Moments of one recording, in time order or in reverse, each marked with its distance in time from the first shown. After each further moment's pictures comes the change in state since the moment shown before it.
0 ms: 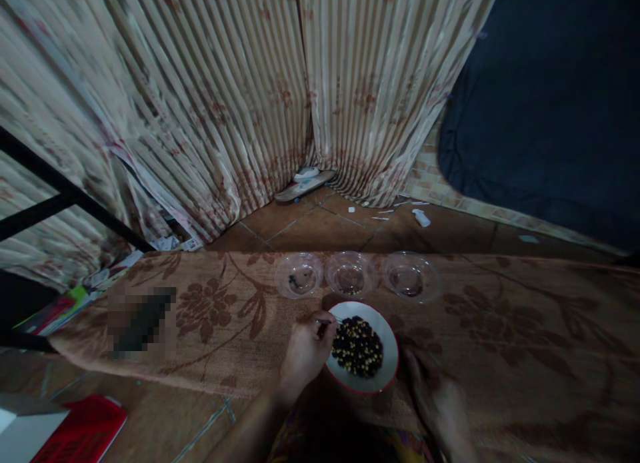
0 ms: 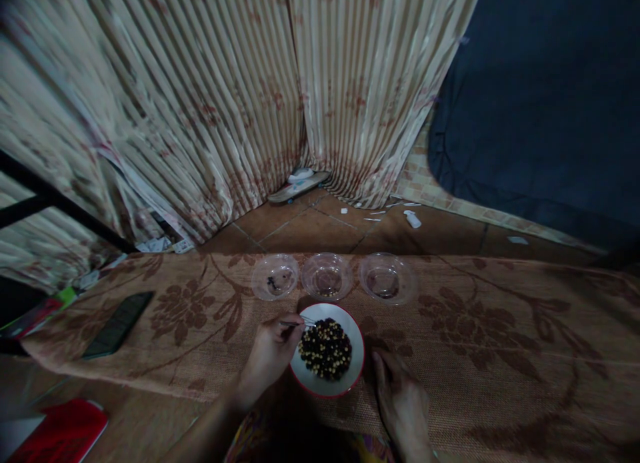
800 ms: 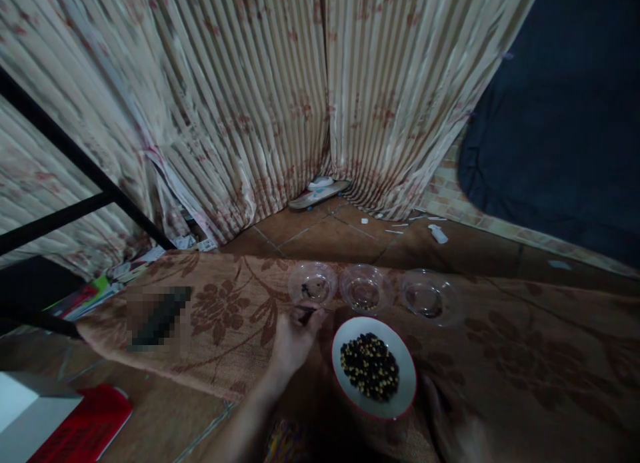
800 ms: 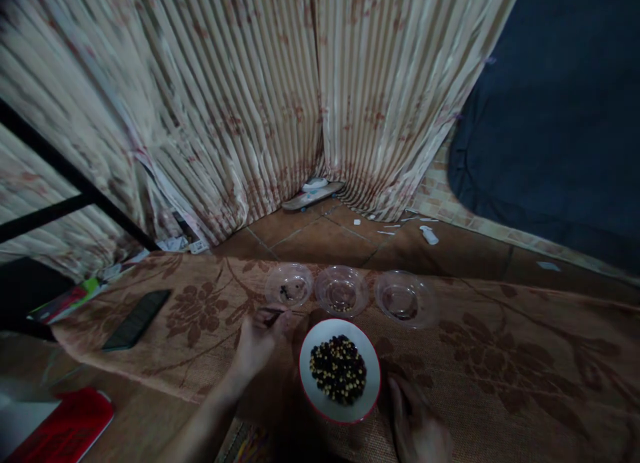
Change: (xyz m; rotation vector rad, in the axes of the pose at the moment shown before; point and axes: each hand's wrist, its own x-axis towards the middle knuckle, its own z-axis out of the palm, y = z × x) left_hand 0.020 -0.015 -0.035 -0.383 0.245 -0.186; right_hand 0.001 0.016 0.009 -0.119 0.033 0.002
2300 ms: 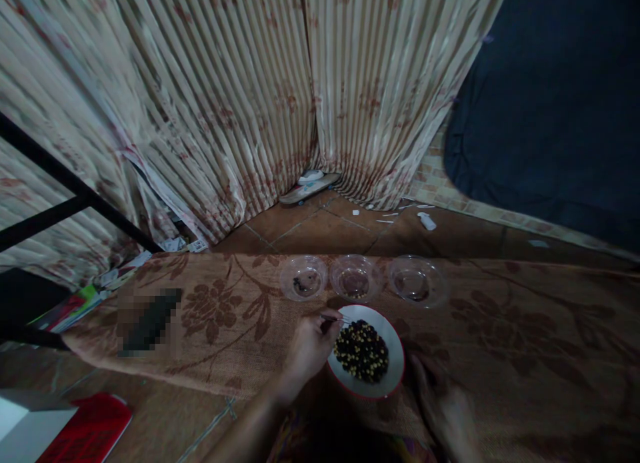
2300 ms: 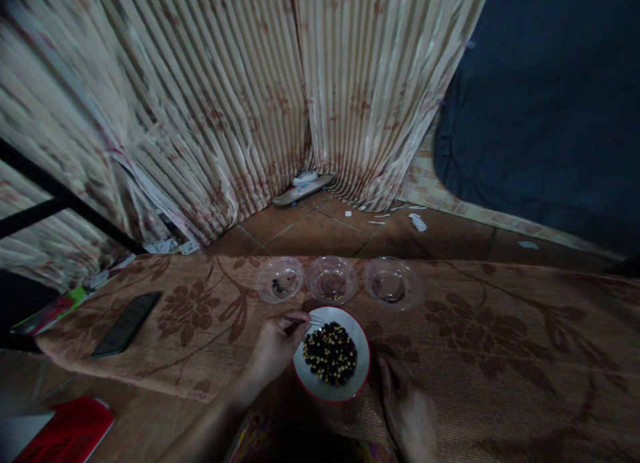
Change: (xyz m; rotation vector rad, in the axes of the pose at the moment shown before) left_hand -0.020 0.001 0.032 0.233 -0.263 0.089; right_hand 0.000 -0.015 -0.009 0.074 -0.010 -0.043
